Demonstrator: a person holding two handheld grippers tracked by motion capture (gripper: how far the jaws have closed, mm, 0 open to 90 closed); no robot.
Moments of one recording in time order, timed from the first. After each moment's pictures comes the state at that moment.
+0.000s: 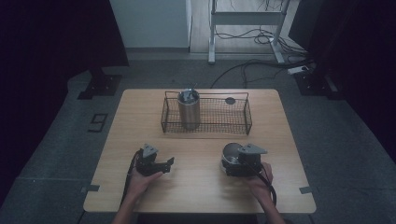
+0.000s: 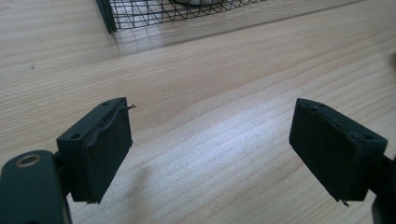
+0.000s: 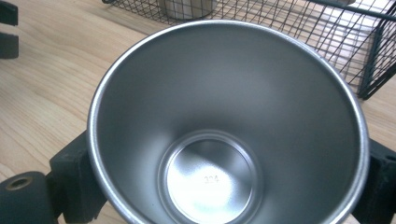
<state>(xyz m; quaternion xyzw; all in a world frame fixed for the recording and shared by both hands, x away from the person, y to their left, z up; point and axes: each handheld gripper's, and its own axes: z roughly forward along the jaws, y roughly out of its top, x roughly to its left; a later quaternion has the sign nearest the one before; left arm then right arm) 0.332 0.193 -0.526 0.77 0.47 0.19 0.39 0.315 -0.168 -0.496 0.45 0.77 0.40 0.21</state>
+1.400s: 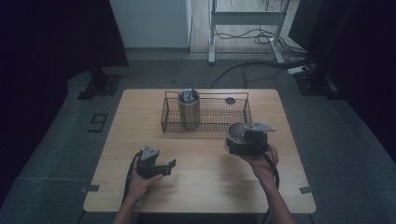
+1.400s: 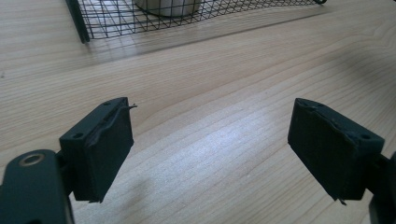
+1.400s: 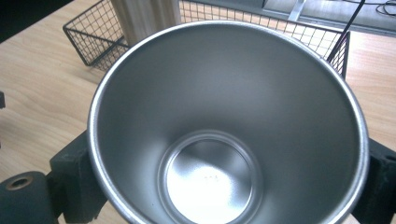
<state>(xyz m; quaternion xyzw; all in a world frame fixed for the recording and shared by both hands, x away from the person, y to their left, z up) 0.322 0.193 -0.519 0.76 0.46 0.16 0.42 0.347 -0.175 -0.429 0.49 0.73 0.41 0.23</state>
